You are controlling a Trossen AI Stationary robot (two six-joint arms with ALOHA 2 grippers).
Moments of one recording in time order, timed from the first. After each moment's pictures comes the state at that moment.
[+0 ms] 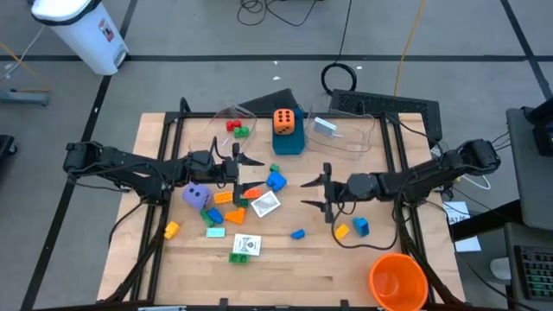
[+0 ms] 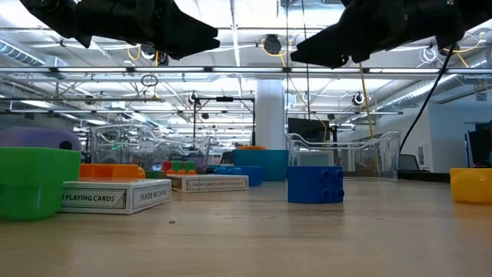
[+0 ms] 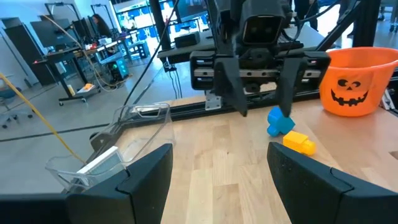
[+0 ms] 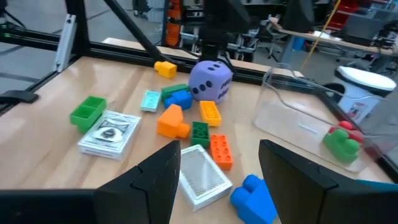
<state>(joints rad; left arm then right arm) 0.02 1.20 0.56 0.57 -0.03 0.21 0.19 1.25 0.55 0.50 0.21 -0.11</state>
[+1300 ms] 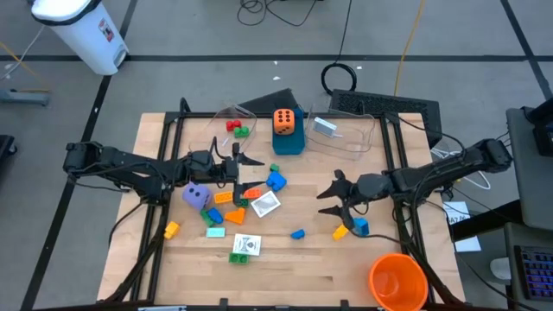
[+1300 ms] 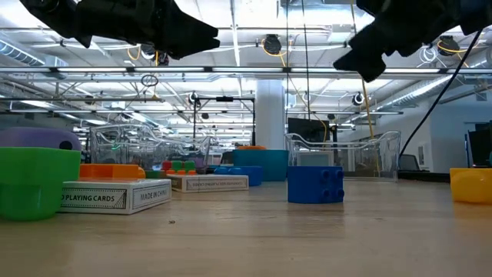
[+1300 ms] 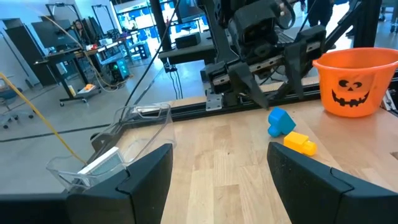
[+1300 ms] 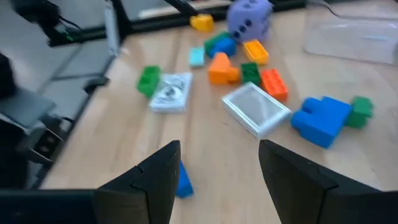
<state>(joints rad) 0.02 1.20 0.56 0.57 -0.03 0.21 0.23 1.02 0.55 0.07 0.06 0.25</state>
